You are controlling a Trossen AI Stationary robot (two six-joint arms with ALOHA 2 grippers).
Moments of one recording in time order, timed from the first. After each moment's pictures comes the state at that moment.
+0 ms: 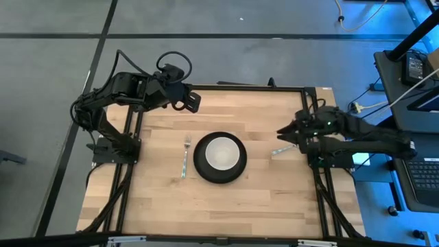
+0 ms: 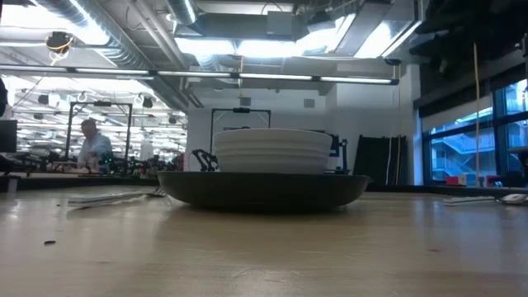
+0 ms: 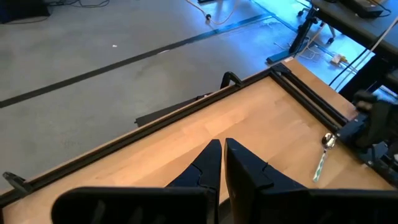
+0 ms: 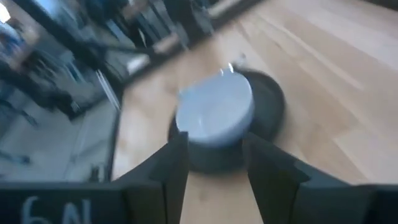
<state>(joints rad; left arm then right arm) -0.01 1.56 2.15 -1.38 -0.71 -0.77 -0.18 0.49 0.58 -0.46 -0.21 0.49</state>
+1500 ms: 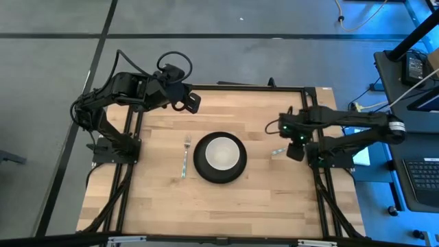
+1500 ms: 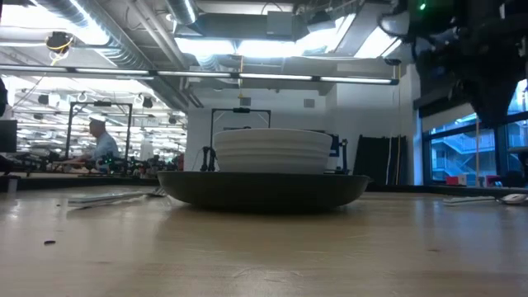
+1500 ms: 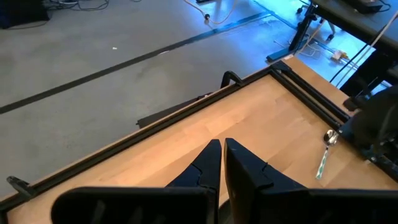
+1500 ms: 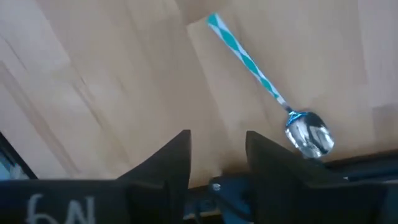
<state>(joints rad) -0.01 1.56 2.15 -1.38 -0.71 -0.75 -0.18 1.10 0.86 -1.29 -0.18 0.22</state>
